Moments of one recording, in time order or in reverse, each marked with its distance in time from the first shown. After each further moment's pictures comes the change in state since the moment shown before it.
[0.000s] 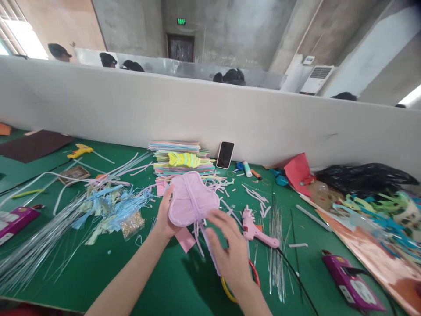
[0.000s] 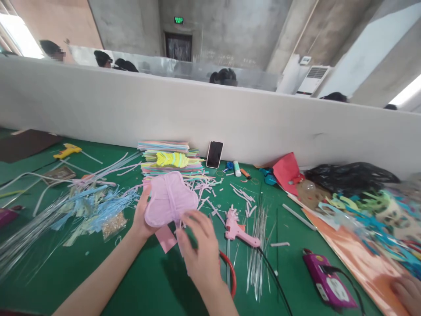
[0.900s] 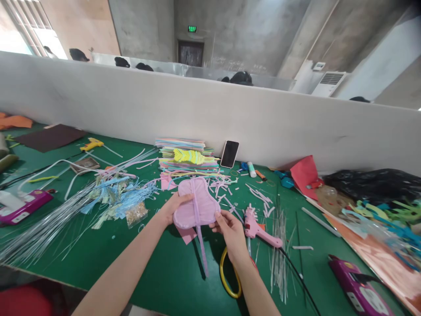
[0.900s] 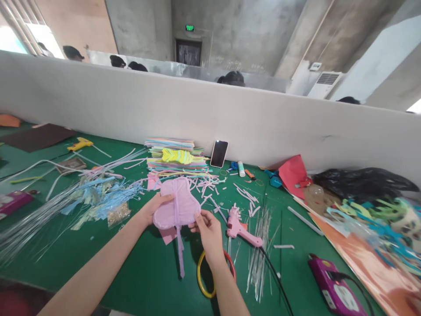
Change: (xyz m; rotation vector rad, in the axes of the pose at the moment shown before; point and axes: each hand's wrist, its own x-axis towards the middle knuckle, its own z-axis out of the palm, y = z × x) left_hand 0.022 -0.011 -0.038 0.310 0.049 0.017; right_hand 0.014 0.068 0.006 0.460 -0.009 0.380
